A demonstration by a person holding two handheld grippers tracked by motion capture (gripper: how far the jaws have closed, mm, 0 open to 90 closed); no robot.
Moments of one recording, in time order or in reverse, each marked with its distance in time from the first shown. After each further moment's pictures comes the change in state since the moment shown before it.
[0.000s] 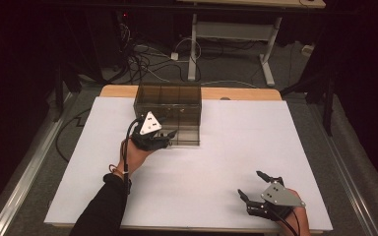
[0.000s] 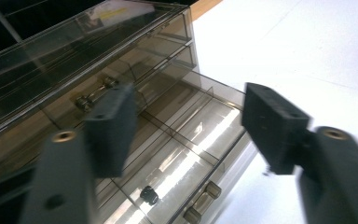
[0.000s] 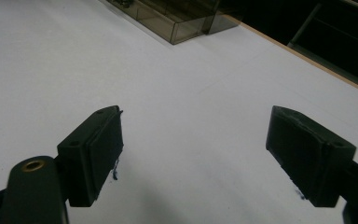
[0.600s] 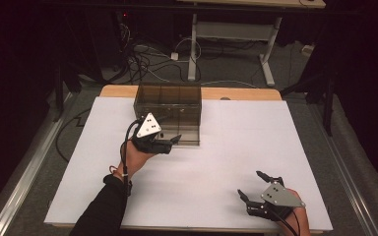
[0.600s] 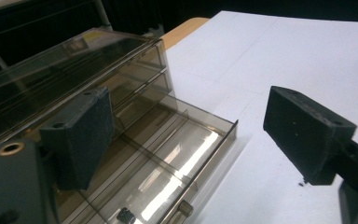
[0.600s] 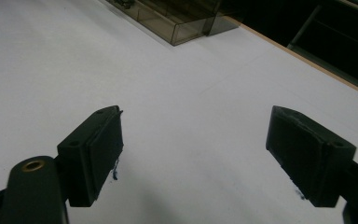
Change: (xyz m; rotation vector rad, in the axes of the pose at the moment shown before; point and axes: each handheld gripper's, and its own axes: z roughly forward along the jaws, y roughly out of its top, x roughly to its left) left arm -0.012 0.008 -0.011 -0.083 -0.071 0.016; right arm 0.001 0.001 -0.001 -0.002 -0.001 -0.005
